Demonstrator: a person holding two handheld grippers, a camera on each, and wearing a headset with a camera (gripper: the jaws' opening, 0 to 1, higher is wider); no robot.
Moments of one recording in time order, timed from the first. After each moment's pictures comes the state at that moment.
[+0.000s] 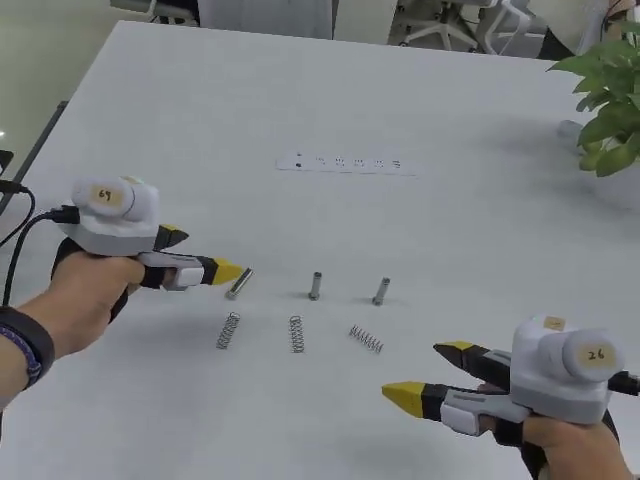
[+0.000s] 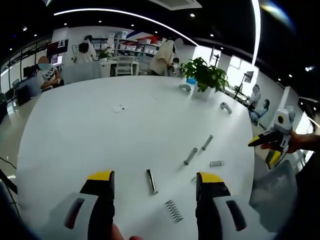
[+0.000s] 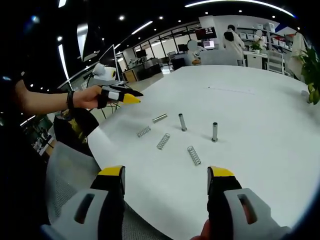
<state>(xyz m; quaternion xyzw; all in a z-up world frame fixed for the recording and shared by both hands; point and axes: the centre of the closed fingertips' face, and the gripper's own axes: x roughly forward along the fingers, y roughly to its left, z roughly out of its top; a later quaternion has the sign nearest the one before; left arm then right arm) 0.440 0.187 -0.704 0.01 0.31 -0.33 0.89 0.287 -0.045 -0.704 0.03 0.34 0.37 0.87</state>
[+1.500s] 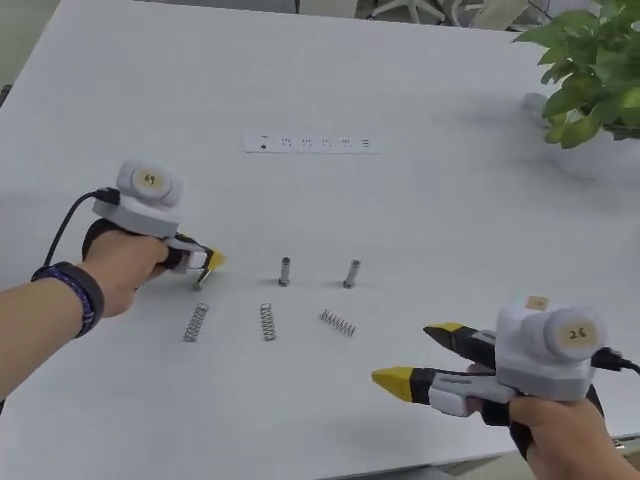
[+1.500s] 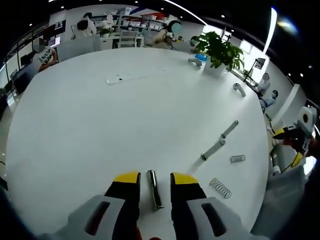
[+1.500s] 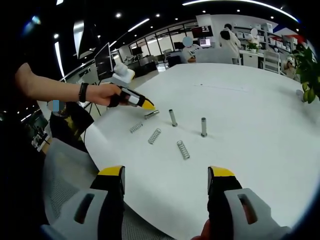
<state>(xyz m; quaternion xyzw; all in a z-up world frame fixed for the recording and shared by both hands) 0.474 0.156 -0.778 0.04 0.41 -0.31 0.86 0.287 -0.067 -0.708 0.01 0.35 0.35 0.87</state>
